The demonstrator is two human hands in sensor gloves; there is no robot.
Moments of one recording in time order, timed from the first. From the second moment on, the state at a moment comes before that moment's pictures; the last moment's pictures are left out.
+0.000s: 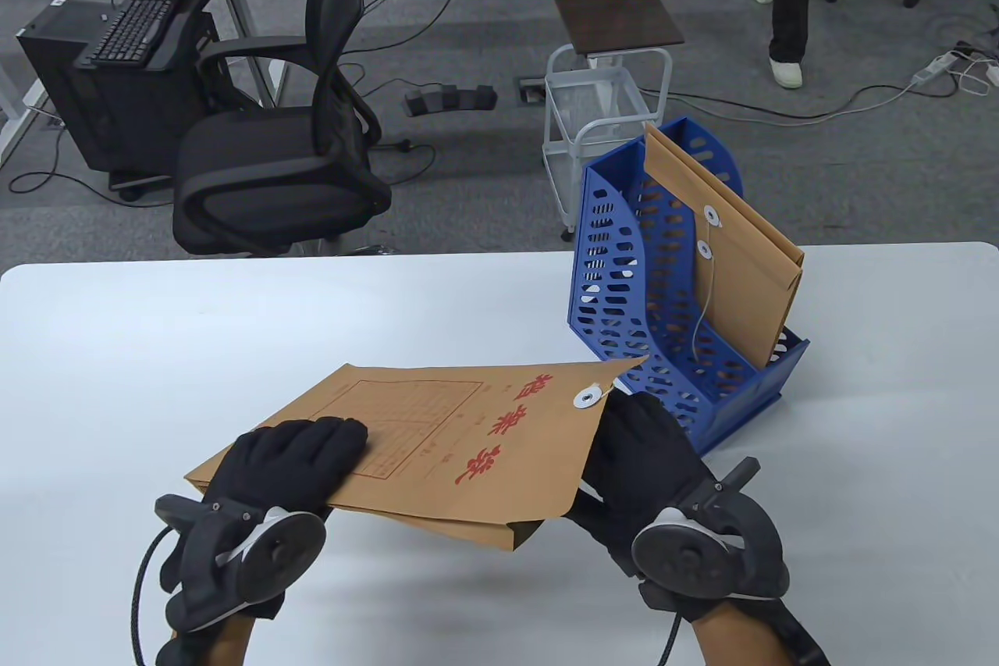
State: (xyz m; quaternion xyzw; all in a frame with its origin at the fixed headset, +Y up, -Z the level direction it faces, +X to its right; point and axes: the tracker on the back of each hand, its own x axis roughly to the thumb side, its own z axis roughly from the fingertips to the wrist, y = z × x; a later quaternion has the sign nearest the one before) left_hand -0.230 -0.556 -0.238 0.27 -0.17 -0.01 0.95; right_hand 0.104 -0.553 -0.233 0.32 -0.25 0.90 0.14
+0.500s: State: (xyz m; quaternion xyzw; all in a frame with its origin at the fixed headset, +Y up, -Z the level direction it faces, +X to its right) left_hand -0.214 -0.558 -0.220 0.30 -0.25 -0.05 0.92; right_hand 0.077 -0.565 -0.231 0.38 -0.16 0.90 0.15
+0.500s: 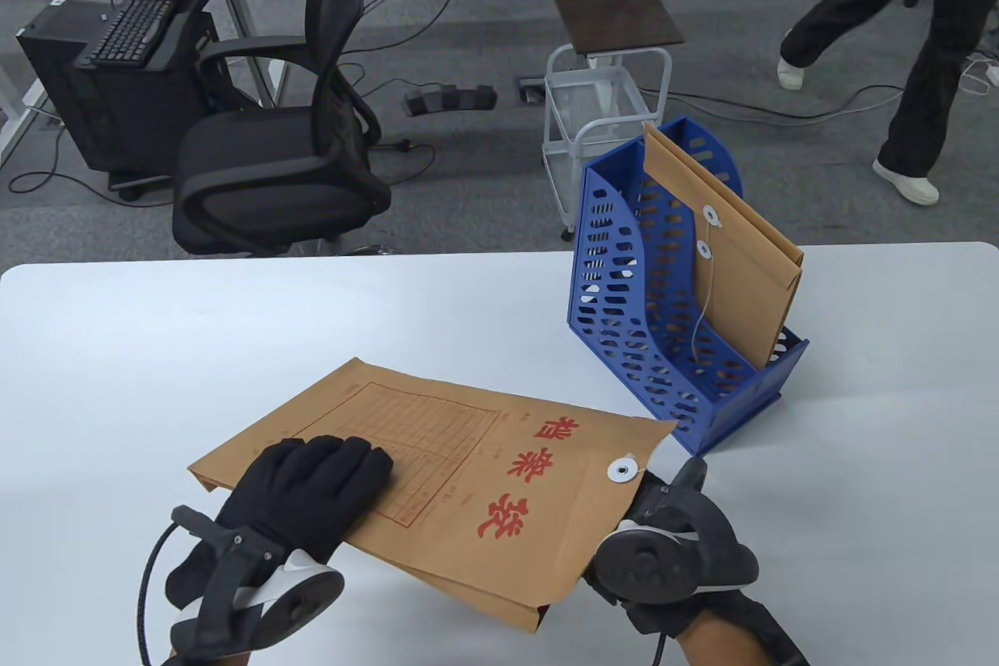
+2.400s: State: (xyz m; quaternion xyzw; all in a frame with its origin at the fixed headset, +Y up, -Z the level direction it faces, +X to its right) left_hand -0.331 -0.693 -0.233 0.22 0.15 0.69 0.68; right_hand 0.041 -0.712 -0.321 0.23 -0.08 0.97 -0.07
